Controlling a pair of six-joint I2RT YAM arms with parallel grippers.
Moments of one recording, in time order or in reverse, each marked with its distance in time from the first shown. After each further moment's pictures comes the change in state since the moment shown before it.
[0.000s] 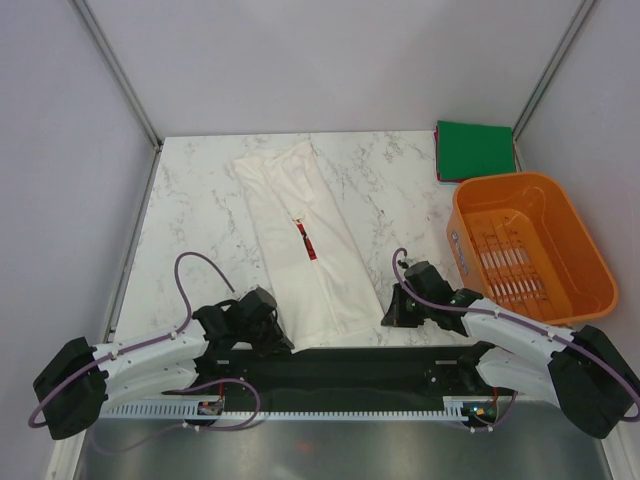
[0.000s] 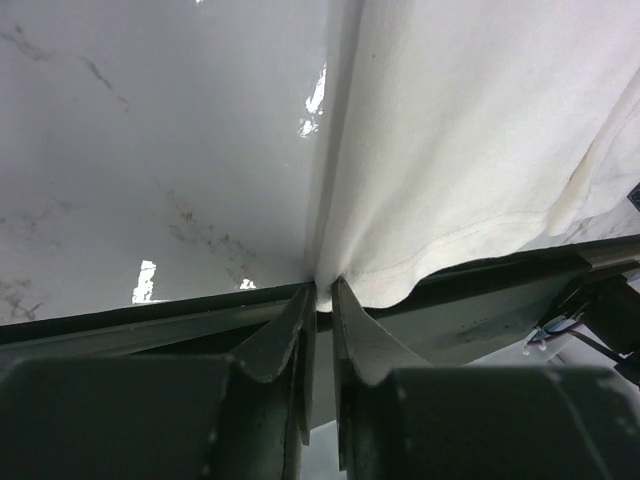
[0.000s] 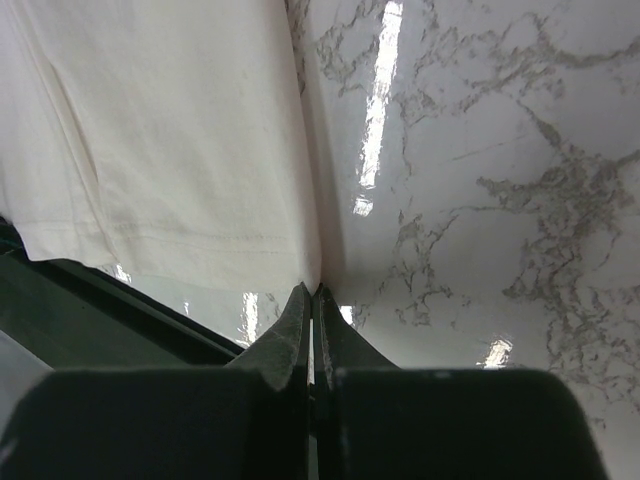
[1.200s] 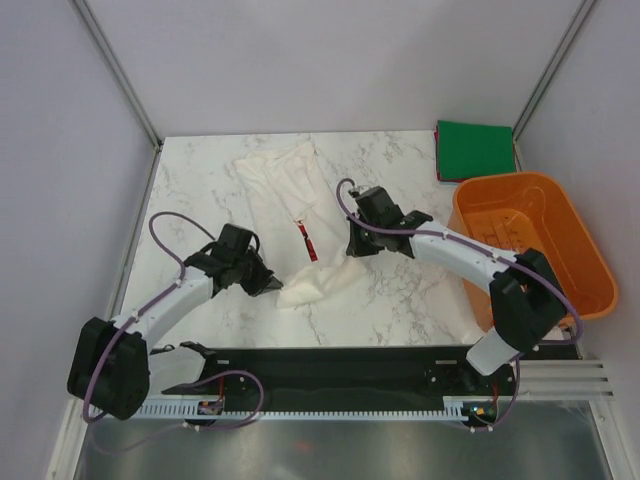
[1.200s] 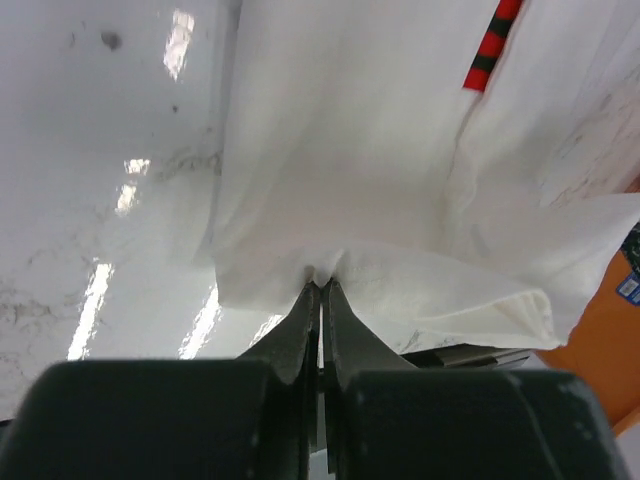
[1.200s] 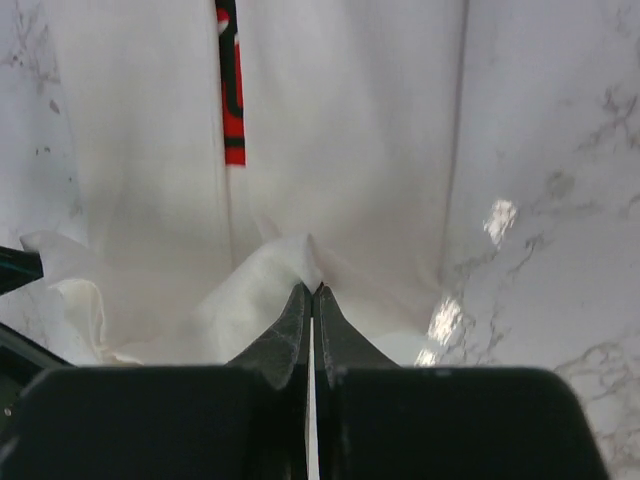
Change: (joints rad) left arm 0.488 0.247 0.336 -0.052 0.109 0.301; right arm 0.008 0.486 0.707 -0.153 0.142 -0.222
